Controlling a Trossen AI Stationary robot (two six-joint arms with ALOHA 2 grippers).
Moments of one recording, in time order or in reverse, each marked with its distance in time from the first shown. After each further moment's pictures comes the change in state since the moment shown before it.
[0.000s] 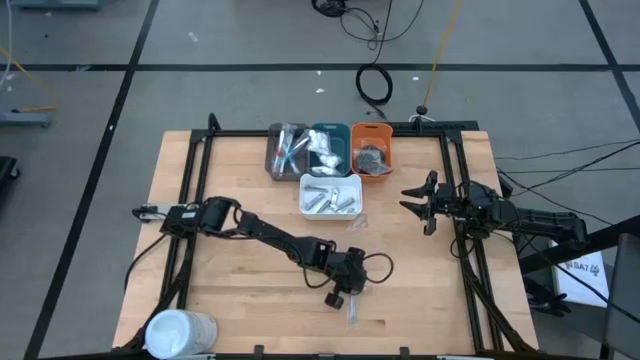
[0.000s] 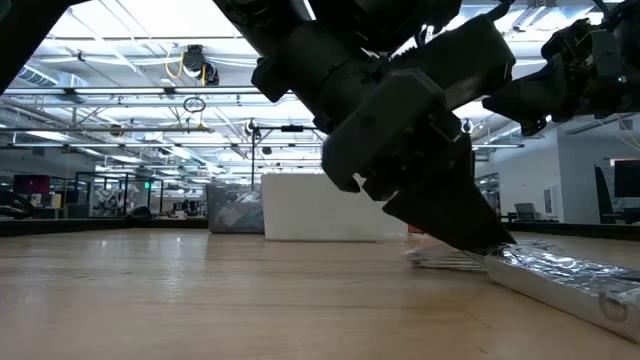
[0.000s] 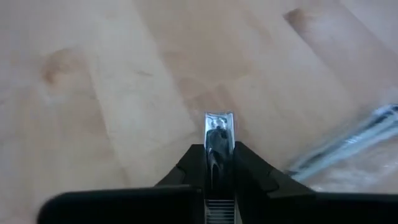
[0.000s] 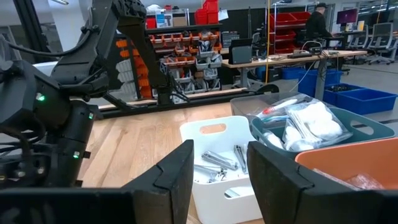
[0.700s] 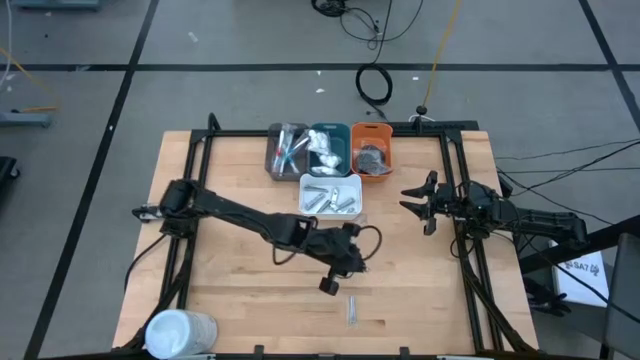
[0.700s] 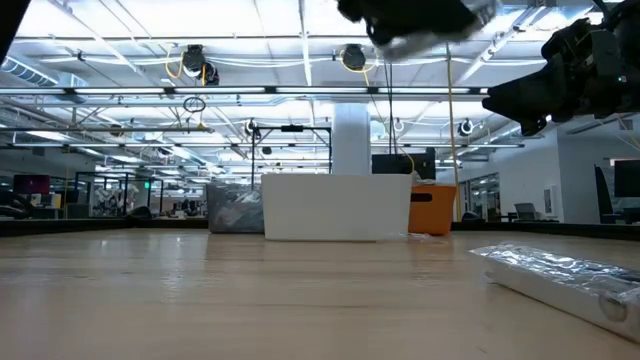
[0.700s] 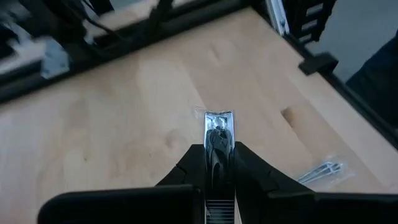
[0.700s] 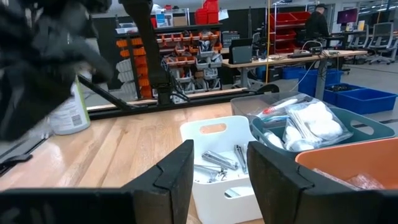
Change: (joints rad) left arm 0.014 -0.335 -0.004 -0.119 -0.097 0.041; right arm 0.000 0.000 0.000 0.000 0.000 0.000
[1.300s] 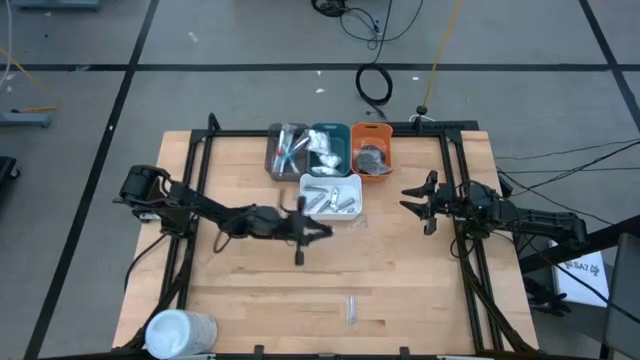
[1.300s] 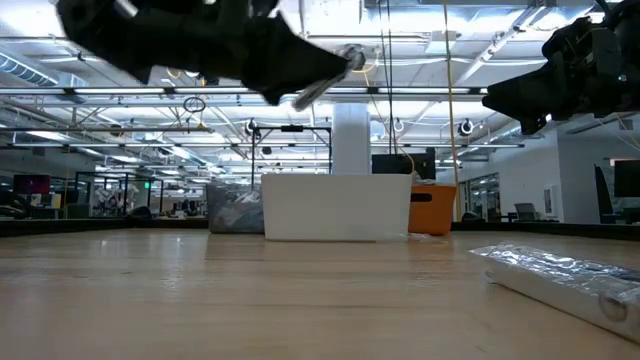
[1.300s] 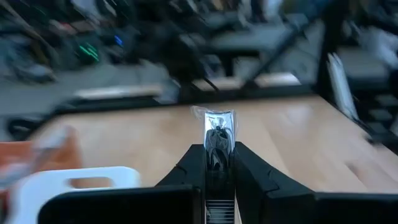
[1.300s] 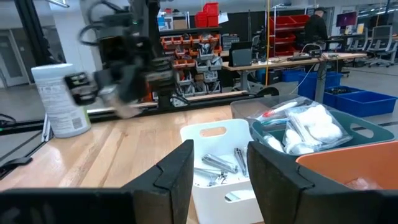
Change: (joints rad) left arm 0.075 -0.329 -0.895 1.081 -0.162 -0.152; right arm 0.000 0.001 0.000 0.010 0.000 0.000
